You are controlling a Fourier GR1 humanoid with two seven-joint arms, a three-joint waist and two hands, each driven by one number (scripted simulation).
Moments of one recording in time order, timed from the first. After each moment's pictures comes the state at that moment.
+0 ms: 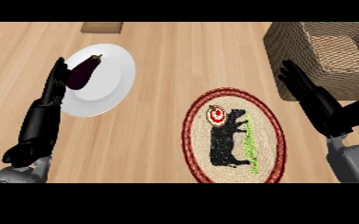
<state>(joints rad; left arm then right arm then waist) -0.09 0.53 -0.28 -1.66 0.14 0.44 -0.14 -0.21 -0.54 0.22 -1.39 -0.45 0.09 -0.09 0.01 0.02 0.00</state>
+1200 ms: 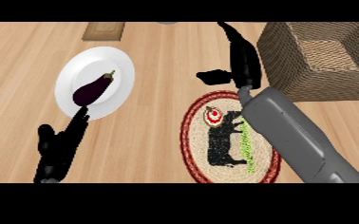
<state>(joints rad) 0.06 0.47 -0.31 -1.48 0.35 0.29 0.16 -0.77 -0.29 0.55 -1.12 0.29 -0.58 0.46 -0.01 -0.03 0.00</state>
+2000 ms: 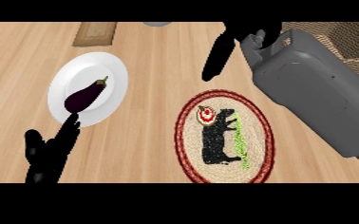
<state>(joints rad) 0.13 0.49 -0.27 -1.50 0.38 0.29 0.17 -1.17 -0.45 0.58 -1.31 0.10 0.15 1.11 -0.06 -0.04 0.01</state>
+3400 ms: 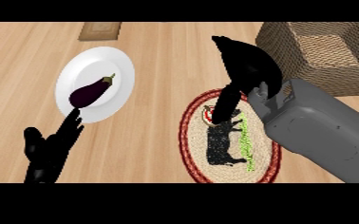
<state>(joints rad) 0.11 0.47 -0.24 -1.49 0.37 0.24 0.16 -0.97 -0.53 0.73 -1.56 0.02 0.10 1.19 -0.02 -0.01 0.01</state>
